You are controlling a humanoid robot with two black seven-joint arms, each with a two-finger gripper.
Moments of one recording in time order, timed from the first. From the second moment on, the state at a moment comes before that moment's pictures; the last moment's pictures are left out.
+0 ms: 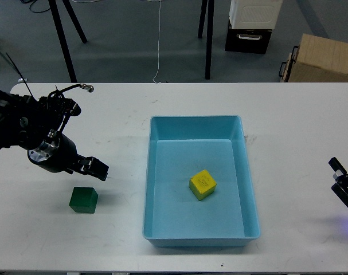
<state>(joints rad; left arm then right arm) -1.64 0.45 0.89 -1.32 0.61 -0.49 -0.01 -0.46 -0.48 1.55 1.58 0.69 0.49 -0.35</state>
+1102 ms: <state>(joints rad) -1.51 0.49 0.85 -1.30 0.74 -0.49 -0.03 -0.47 -0.48 1.55 1.58 0.69 0.49 -0.35</state>
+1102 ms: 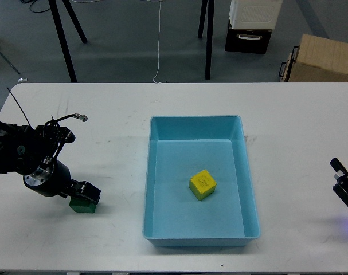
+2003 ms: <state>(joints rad) -1.80 0.42 0.84 -1.30 0.84 -0.49 -0.04 -0.47 -0.48 1.55 1.58 0.69 0.49 -0.35</state>
